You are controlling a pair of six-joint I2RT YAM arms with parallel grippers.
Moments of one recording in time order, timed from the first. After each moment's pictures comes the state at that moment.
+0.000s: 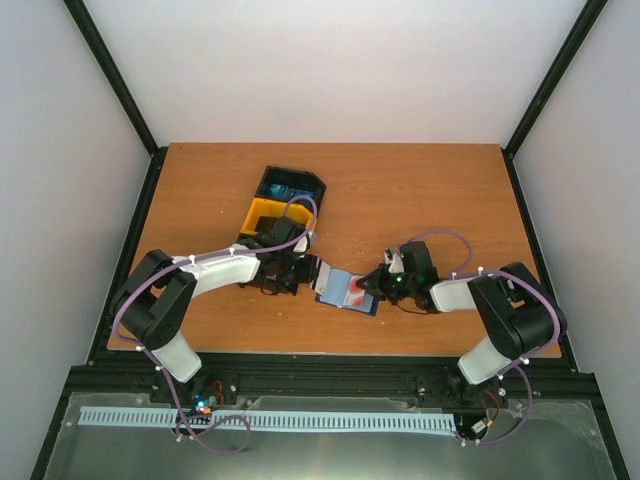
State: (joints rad) left arm -0.65 1.65 0.90 -0.26 0.29 -0.54; right arm 0.41 1.58 0.43 0.37 -0.64 0.97
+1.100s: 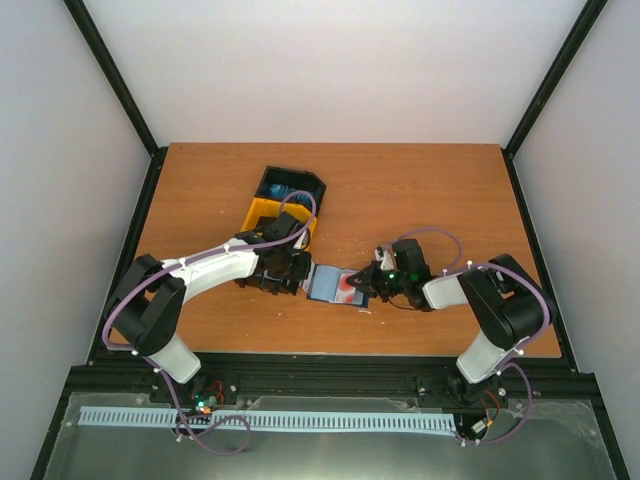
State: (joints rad) left arm -0.67 1.60 0.99 -0.48 0.12 -0.54; right arm 0.45 1.64 0.46 0.49 -0.69 1.04
